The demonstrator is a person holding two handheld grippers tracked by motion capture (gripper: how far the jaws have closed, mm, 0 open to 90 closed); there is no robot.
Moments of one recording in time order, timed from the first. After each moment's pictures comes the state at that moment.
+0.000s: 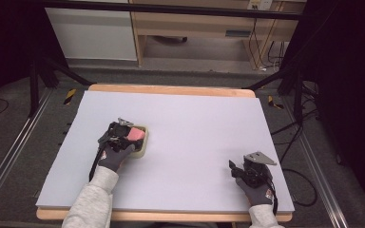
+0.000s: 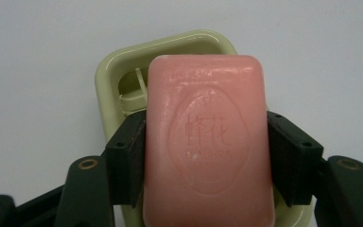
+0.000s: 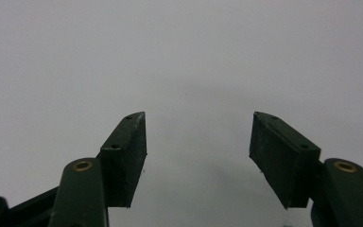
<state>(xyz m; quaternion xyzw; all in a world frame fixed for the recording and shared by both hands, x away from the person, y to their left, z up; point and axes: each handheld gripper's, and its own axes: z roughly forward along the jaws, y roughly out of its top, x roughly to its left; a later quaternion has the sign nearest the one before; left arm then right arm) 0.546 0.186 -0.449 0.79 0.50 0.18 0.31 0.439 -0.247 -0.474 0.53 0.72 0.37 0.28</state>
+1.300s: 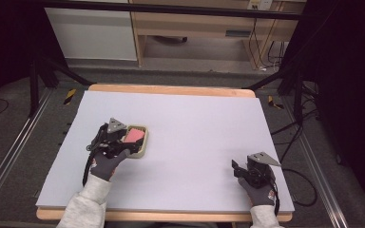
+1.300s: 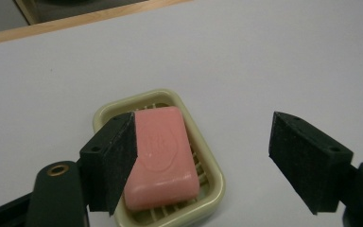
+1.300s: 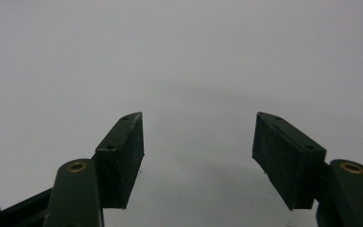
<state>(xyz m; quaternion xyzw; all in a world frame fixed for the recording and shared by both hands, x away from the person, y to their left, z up) 0.494 0.195 -0.407 0.77 0.44 0.22 0.41 0.437 -0.255 -0.472 0.54 0.70 0.37 0.28</state>
